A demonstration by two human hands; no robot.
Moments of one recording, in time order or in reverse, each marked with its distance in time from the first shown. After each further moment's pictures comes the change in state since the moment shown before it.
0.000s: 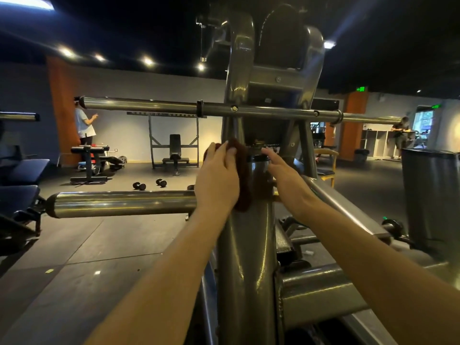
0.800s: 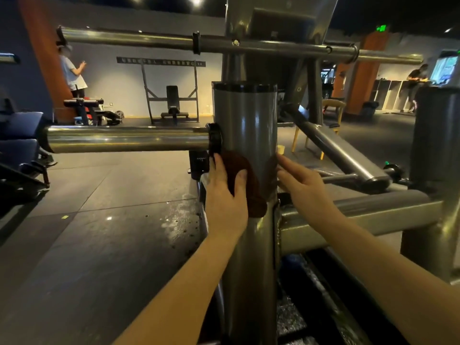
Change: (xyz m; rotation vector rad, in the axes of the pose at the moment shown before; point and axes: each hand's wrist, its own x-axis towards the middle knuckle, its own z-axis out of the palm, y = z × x) left_hand -0.141 -0.080 0.049 -0.200 -0.022 -0.208; right_hand -0.106 0.077 0.014 0.001 0.115 0.129
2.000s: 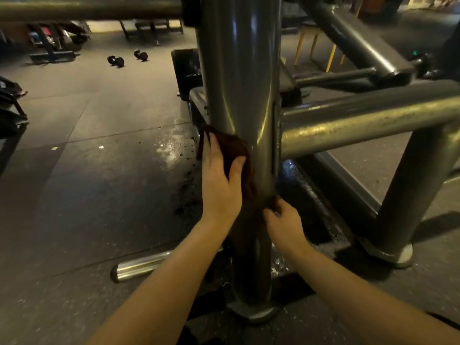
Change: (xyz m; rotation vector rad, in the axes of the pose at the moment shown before) left_hand -0.135 -0.088 -0.009 -0.018 -0.189 -0.102; right_hand -0.177 0.179 0.079 -0.134 0.073 0.605
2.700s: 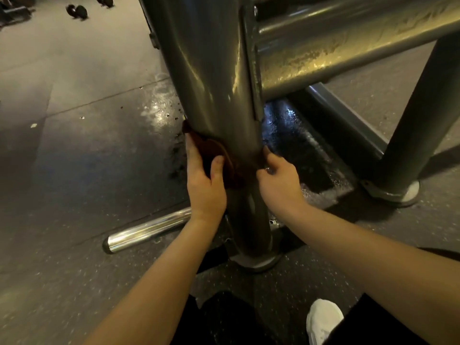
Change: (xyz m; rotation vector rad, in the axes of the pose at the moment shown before) left_hand -0.068 -0.063 0.020 0.005 0.001 -0.181; right_hand 0.008 0.031 -0.001 0.060 0.021 -0.012
